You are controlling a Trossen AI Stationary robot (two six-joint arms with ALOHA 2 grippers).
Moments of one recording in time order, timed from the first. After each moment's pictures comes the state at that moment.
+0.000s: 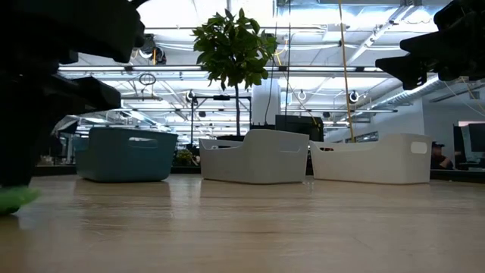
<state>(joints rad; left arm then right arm) -0.63 1.99 1.31 -0.73 -0.06 -0.52 0.26 0.03 0.02 0.08 0.26 -0.01</state>
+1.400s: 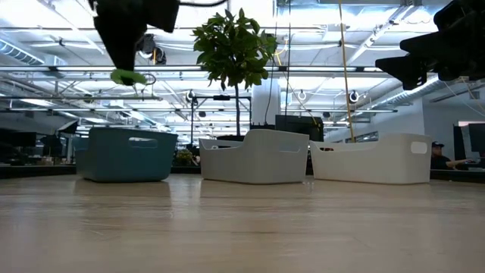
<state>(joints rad) -0.12 1.49 1.31 -1.26 -0.15 -0.46 0.26 0.03 0.02 0.08 0.26 -0.01</state>
